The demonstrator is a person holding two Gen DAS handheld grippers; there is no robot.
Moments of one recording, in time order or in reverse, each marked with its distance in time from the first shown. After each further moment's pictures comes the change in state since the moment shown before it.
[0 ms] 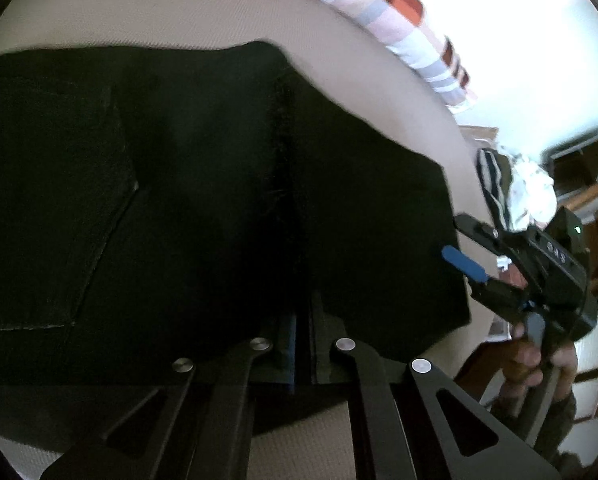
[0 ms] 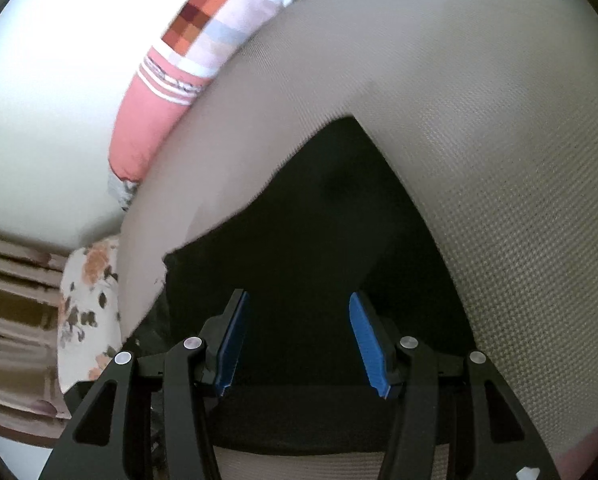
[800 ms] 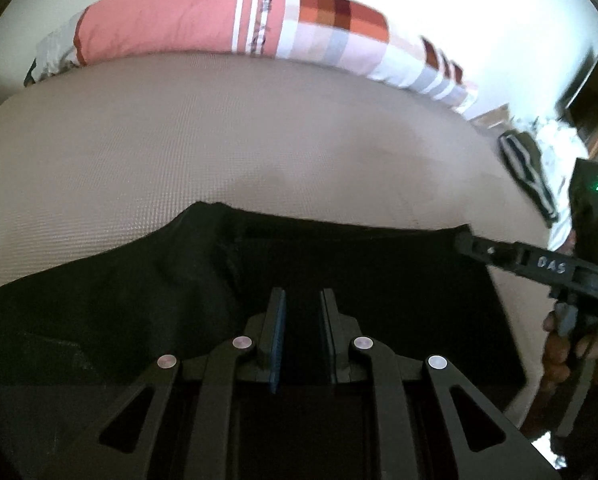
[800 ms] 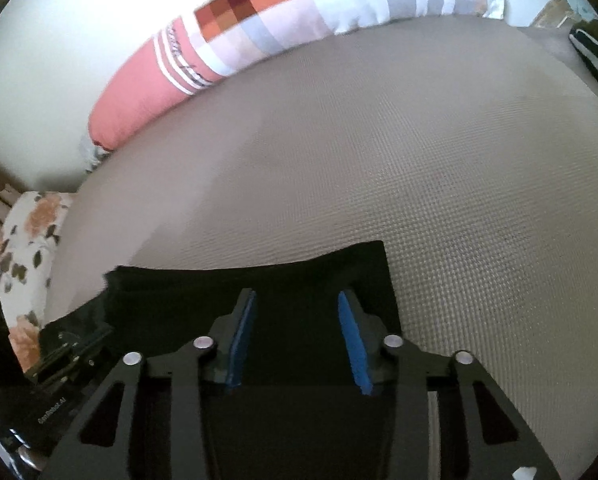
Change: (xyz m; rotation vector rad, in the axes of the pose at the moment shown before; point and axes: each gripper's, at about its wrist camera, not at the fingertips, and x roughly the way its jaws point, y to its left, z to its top) left arm 0.026 -0.048 0.077 0.312 -0.160 0.235; right arm 0.022 0.029 0.064 -0.325 -0.102 -0.192
